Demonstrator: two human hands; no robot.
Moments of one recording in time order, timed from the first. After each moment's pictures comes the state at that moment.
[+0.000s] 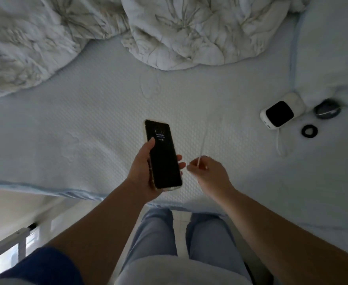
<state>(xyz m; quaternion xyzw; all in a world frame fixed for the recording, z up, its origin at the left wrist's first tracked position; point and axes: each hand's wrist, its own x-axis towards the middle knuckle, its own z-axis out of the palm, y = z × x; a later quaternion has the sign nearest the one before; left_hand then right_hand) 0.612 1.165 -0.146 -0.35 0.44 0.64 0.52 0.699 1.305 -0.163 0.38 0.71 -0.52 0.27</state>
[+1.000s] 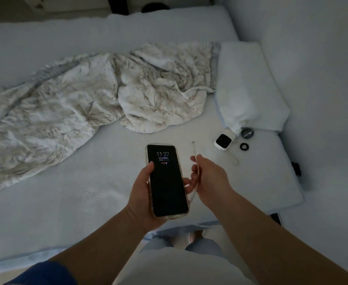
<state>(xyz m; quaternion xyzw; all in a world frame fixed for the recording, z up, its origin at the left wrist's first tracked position) 0.639 1.124 0.068 -0.16 0.34 0.67 0.64 0.708 1.257 0.082 0.55 0.32 -0.77 -0.07</state>
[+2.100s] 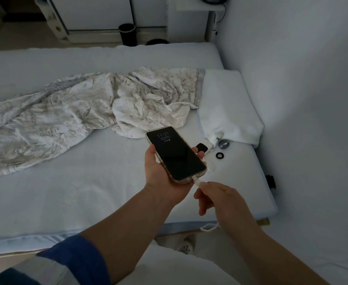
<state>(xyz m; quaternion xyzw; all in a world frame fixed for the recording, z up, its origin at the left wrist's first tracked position) 0.783 1.222 0.147 -0.20 0.21 0.80 0.53 0.901 1.280 0.173 0.39 0.68 -0.62 0.01</state>
